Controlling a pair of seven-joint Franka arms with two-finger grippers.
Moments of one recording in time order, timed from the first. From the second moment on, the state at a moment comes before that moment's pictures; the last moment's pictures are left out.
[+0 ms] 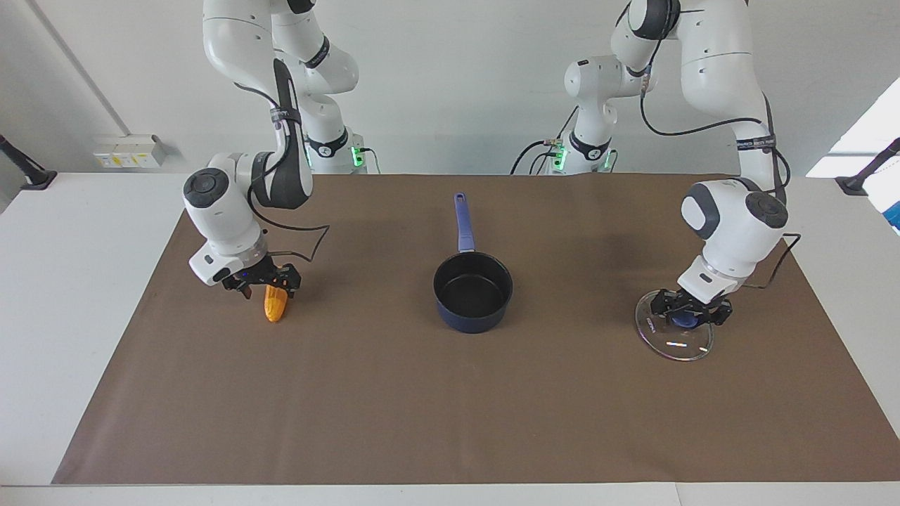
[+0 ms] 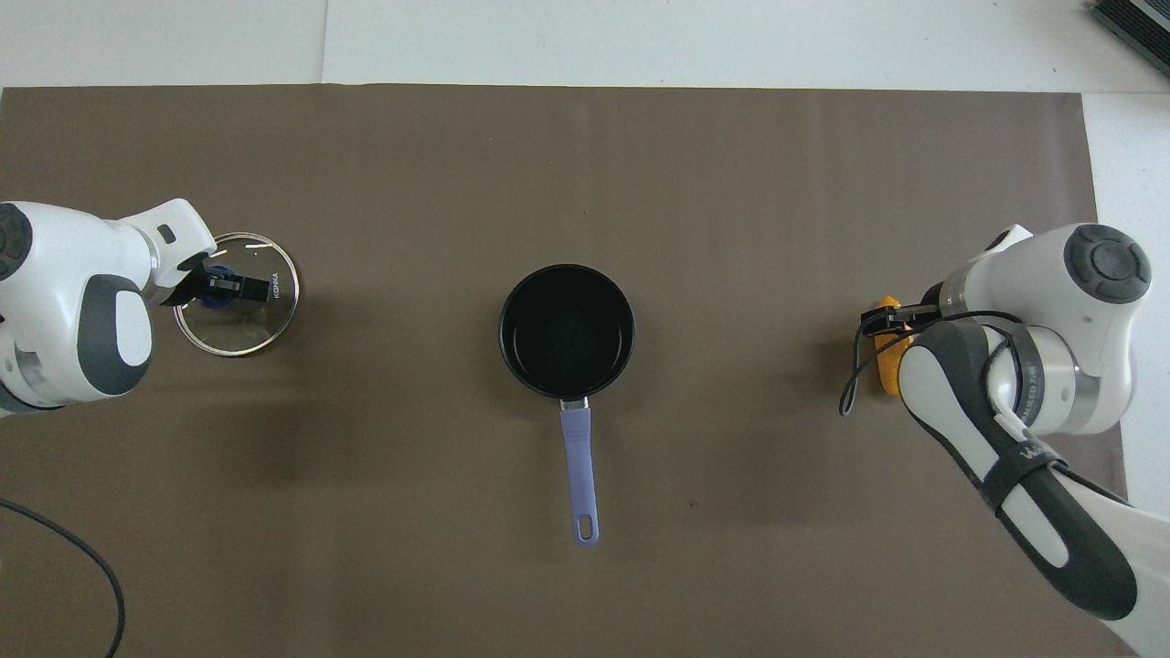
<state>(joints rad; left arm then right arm) 0.07 0.34 -0.04 -1.97 -0.06 2.45 0.34 0.01 0.23 -0.06 -2.09 -0.02 2.31 -0.05</state>
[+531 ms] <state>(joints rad) 0.07 0.15 -0.05 -1.93 -0.06 2.27 0.34 0.01 0.25 -0.06 -2.10 -0.02 2.32 -0.09</state>
